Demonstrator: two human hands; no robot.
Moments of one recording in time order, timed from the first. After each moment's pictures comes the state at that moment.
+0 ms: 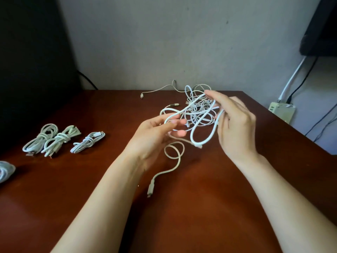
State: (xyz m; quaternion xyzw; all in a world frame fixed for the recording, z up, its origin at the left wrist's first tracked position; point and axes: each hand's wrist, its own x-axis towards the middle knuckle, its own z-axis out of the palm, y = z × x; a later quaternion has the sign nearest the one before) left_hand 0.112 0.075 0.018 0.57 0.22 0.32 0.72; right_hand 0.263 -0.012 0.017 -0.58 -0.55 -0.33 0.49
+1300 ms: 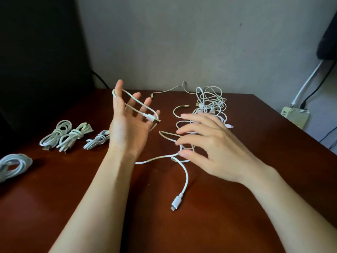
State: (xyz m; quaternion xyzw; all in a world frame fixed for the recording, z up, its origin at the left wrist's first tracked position) left_hand 0.087 0.110 0.023 0.32 0.14 0.54 0.76; right_hand 0.231 -0.016 0.015 -0.56 -0.77 -0.17 0.24
